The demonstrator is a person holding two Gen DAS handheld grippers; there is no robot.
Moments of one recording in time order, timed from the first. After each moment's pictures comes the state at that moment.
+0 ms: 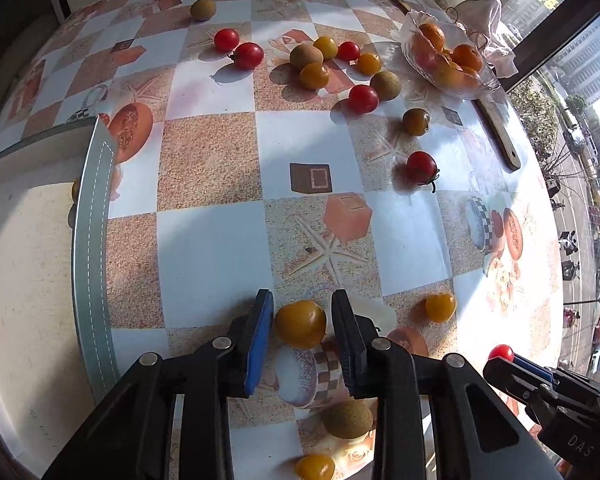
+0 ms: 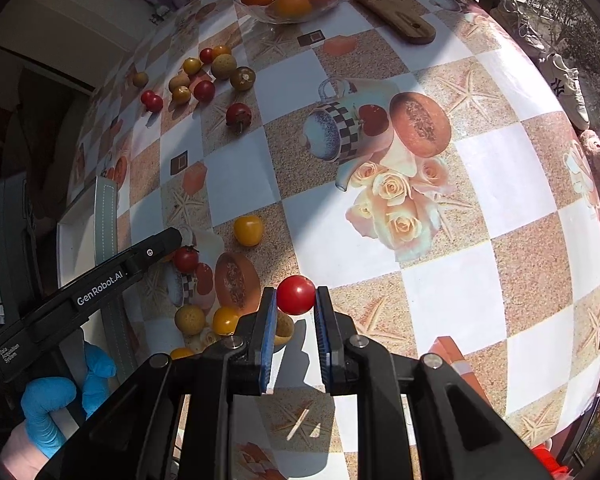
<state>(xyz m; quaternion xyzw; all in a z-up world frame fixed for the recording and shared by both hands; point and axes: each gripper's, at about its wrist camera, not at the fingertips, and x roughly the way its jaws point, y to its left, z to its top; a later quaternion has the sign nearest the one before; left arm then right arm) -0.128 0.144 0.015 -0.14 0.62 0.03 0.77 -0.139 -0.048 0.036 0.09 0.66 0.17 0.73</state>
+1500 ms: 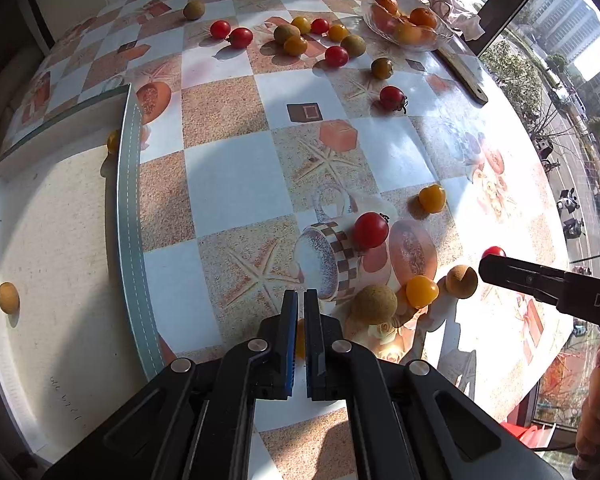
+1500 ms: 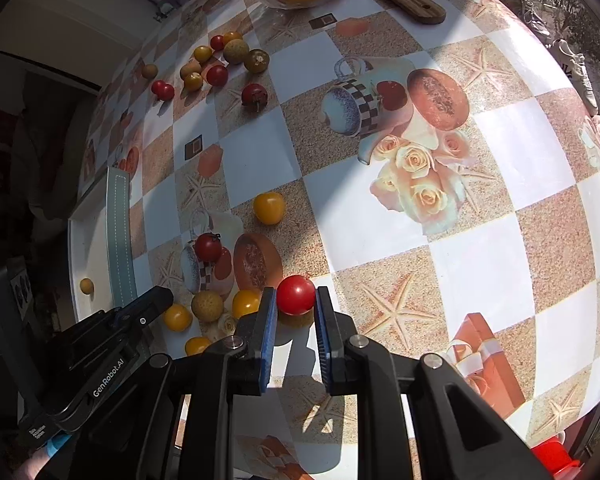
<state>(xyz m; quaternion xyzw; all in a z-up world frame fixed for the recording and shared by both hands) -0.208 0.148 0.038 -0.10 0.62 -0.01 0.78 -0.152 -0.039 0.032 0.11 0.67 0.18 0.71</state>
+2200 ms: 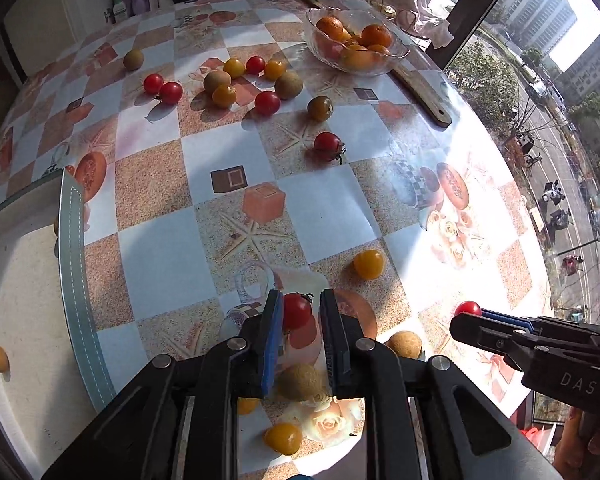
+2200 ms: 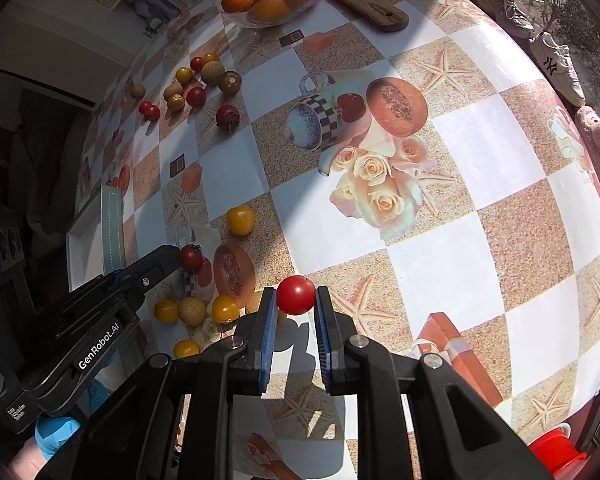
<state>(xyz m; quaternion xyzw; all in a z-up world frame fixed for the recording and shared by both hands) -0.160 0.112 0.050 -0.08 0.59 -0.04 0.80 -0.149 -0.066 0.037 0.12 0.66 0.16 0.72</state>
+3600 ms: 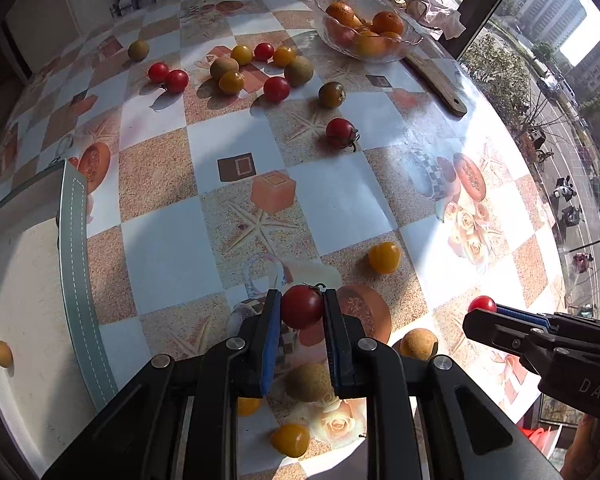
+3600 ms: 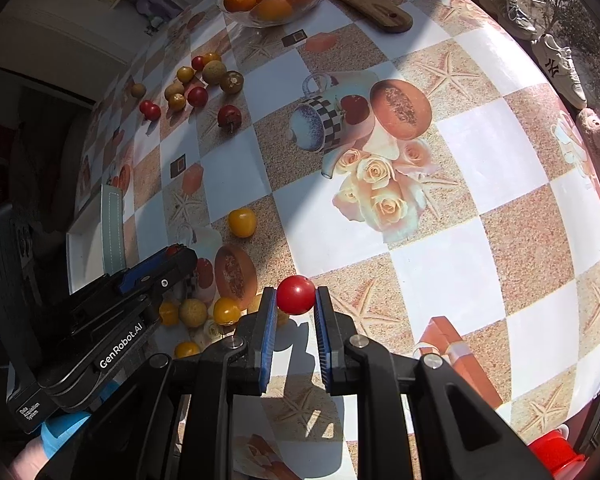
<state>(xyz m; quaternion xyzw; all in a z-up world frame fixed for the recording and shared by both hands) -0.158 0.114 0.039 -0.07 0.60 -0.02 0.79 -0.148 -0.061 0.039 0.12 0.66 0.16 0.72</state>
